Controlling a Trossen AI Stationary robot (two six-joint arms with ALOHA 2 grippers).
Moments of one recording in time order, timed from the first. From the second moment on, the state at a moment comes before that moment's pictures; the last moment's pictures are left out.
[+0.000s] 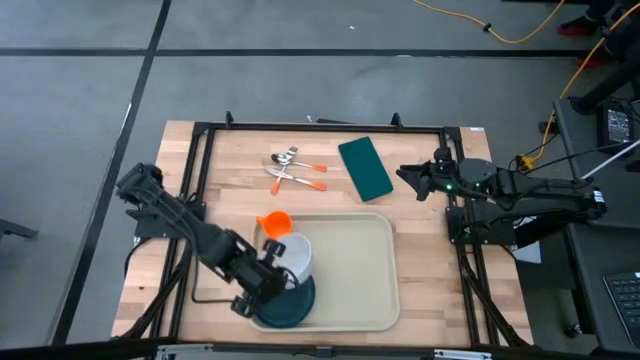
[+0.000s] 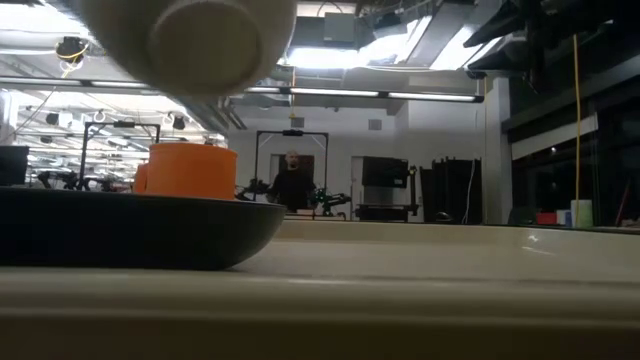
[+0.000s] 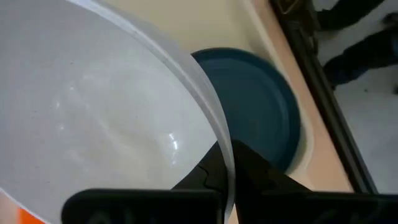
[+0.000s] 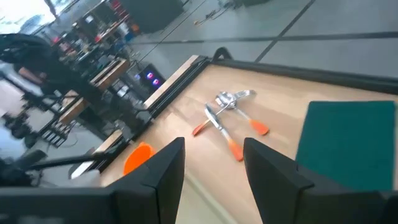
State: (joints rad) left arm -0.60 1.65 1.52 -1.03 -0.10 -0.20; right arm -0.04 0.58 0.60 -0.29 0.36 0.73
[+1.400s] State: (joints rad) left arm -0.73 2.02 1.61 -1.14 0.03 -0.07; right arm -0.04 0.58 0.60 -0.29 0.31 0.72
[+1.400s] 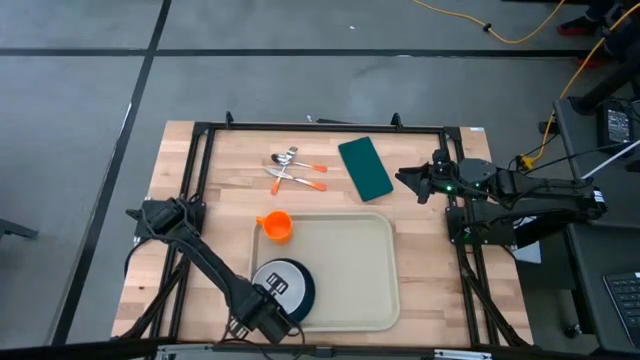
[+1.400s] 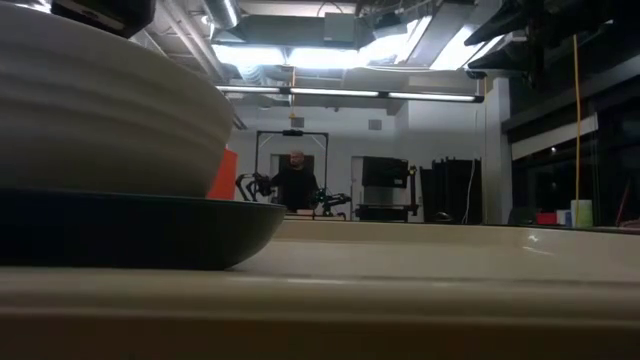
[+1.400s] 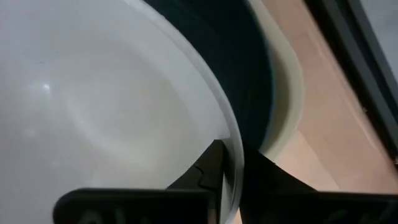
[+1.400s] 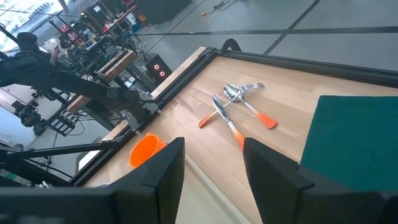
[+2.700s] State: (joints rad) left arm -0.69 1.94 2.08 -1.43 -0.28 -0.48; right arm -0.04 0.60 0.60 -0.28 0.18 0.68
